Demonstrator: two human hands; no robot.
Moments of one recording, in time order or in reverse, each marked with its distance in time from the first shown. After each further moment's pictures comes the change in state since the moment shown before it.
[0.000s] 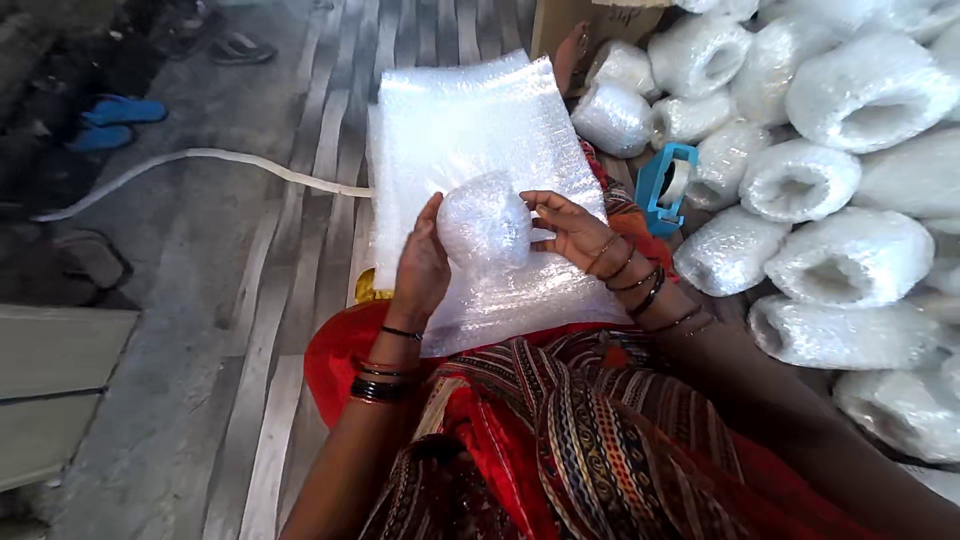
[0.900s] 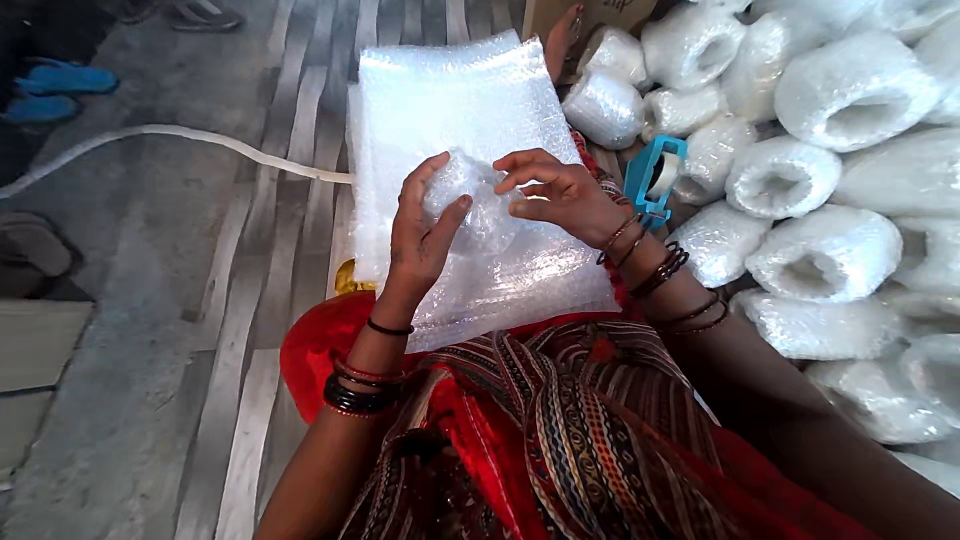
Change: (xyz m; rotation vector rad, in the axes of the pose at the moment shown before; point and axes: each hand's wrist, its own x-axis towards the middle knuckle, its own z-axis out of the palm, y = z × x) left_hand 0.013 0.033 0.031 0.634 0.052 0.160; right_hand -0.006 -0.048 0.013 -0.533 -0.131 -0.460
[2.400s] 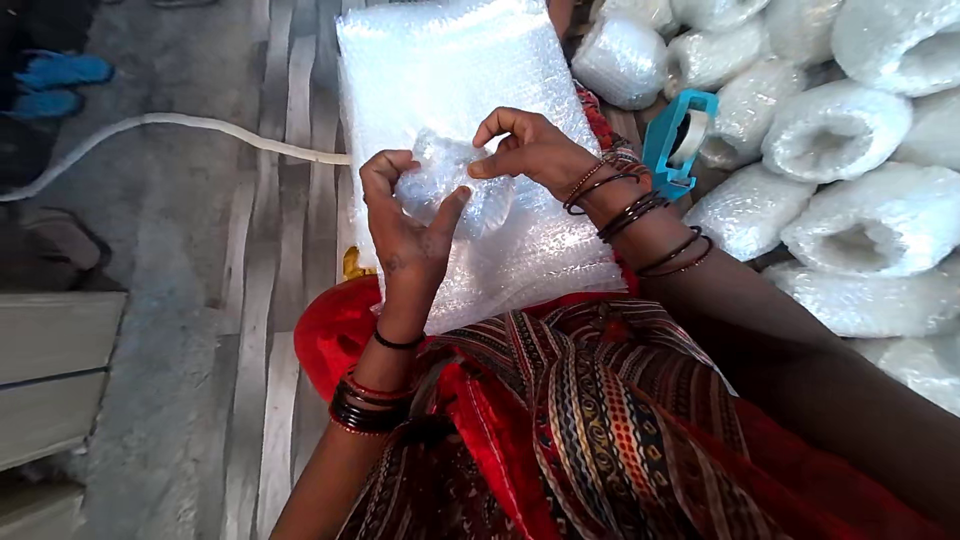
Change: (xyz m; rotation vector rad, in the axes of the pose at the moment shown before) left_hand -0.016 0.051 0.012 0.182 0.201 -0.107; right_hand 0.045 -0.001 0.013 0.071 -0.013 0.354
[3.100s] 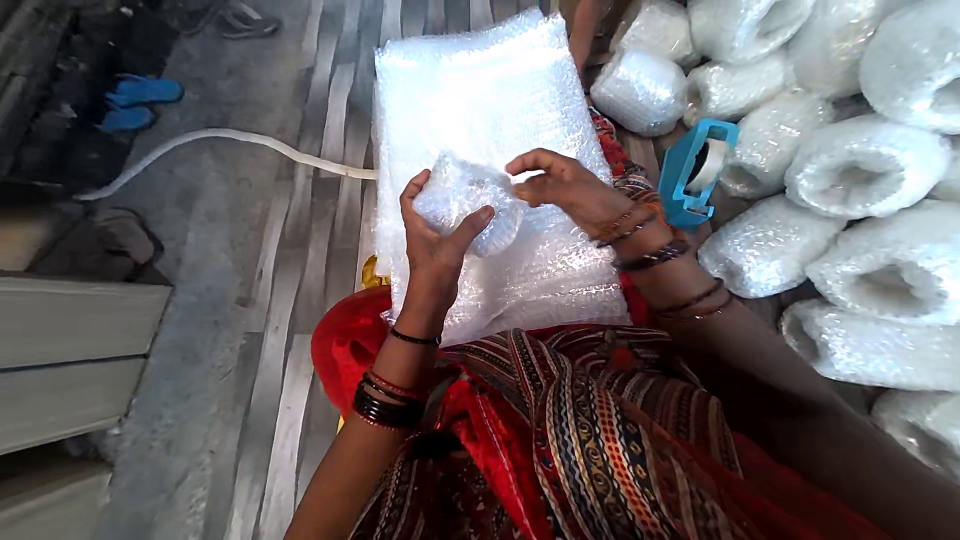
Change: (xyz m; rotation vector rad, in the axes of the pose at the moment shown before) left_hand -0.004 -0.015 0.013 -0.423 -0.081 -0.183; right_hand -0.016 0.030 -0.016 0.101 0.007 -0.030
